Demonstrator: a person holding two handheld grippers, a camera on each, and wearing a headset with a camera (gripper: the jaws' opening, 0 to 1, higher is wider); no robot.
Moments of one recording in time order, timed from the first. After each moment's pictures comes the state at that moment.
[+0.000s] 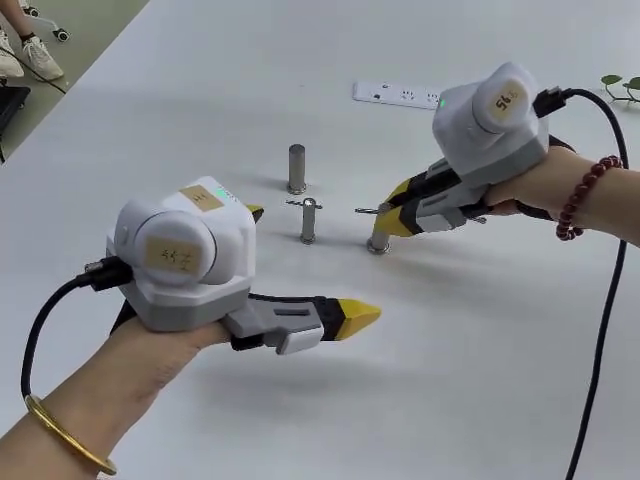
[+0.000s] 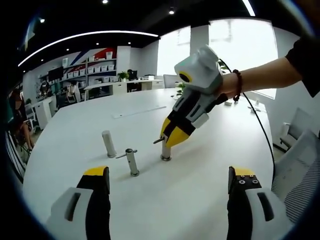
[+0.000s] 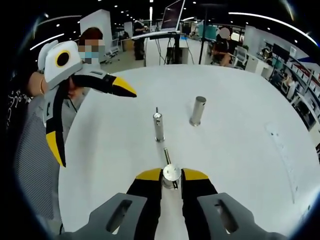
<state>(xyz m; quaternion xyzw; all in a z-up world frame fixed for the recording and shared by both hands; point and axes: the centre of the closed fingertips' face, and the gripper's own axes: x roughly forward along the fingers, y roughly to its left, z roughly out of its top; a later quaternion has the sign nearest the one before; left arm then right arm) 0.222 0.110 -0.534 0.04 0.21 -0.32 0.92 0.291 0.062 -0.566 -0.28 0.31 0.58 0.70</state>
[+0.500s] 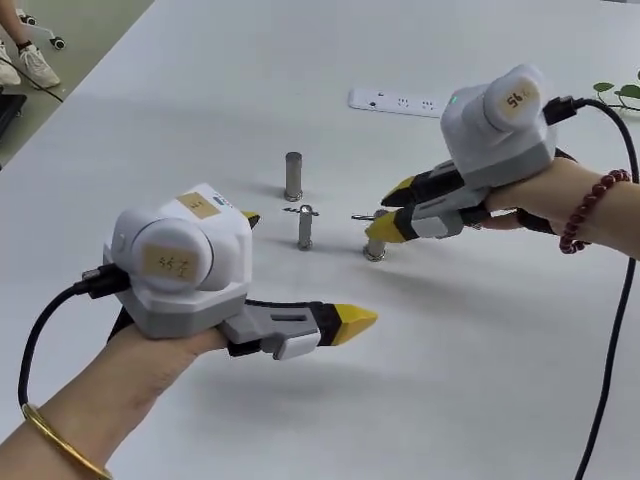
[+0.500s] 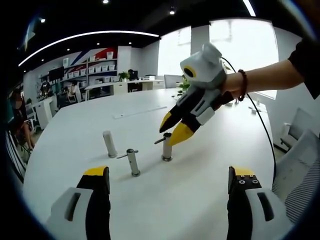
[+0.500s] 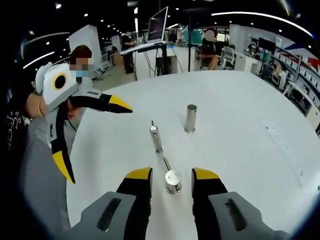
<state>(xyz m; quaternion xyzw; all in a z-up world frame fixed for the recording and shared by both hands) 0.223 0.111 -0.533 0.04 0.21 -0.32 0.92 0.289 0.066 -0.544 -0.20 0.31 0.56 0.74</state>
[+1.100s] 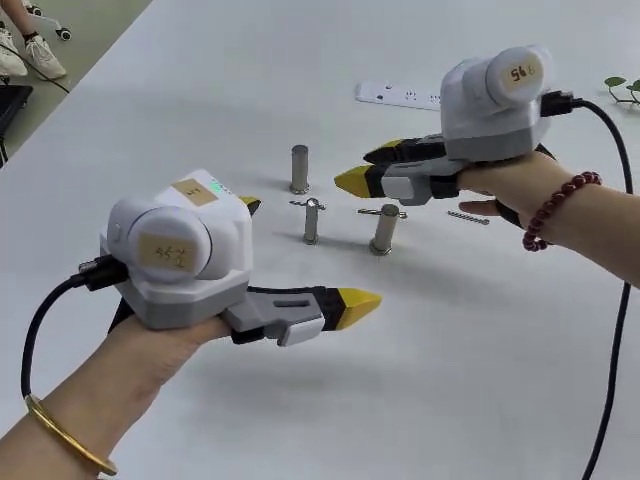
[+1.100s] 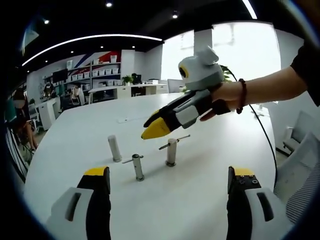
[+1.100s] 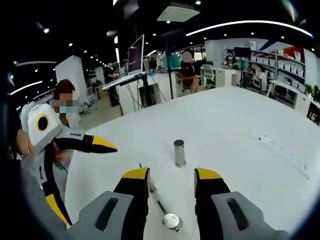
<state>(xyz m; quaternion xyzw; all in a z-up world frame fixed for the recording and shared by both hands) 0.227 0.117 -0.523 0.03 0.19 -0.31 0.93 0.324 0.109 -0.522 -0.10 0.25 0.52 0.81</state>
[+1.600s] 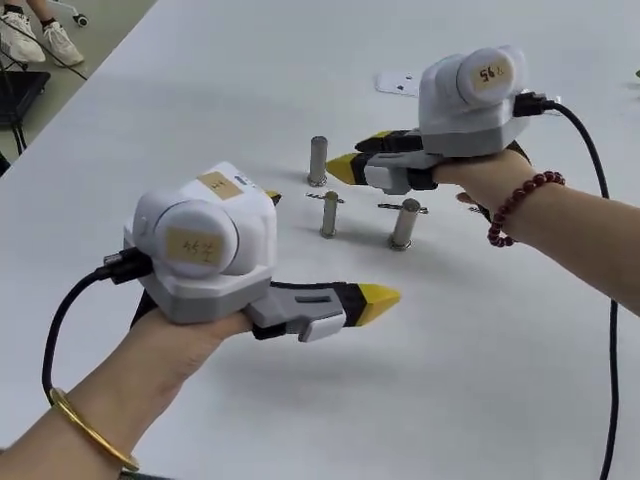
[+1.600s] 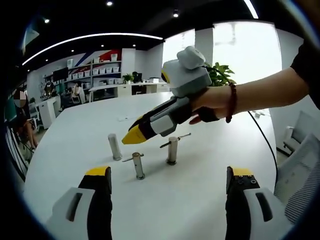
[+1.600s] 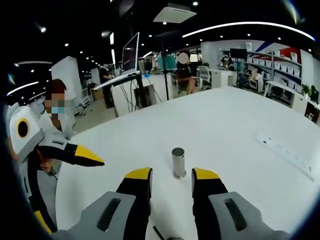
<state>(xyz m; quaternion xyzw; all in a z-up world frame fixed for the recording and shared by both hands) 0.229 0.117 -0.528 0.03 0.20 -0.31 0.93 0.351 0.142 -0.542 -0.10 0.24 0.50 0.82</state>
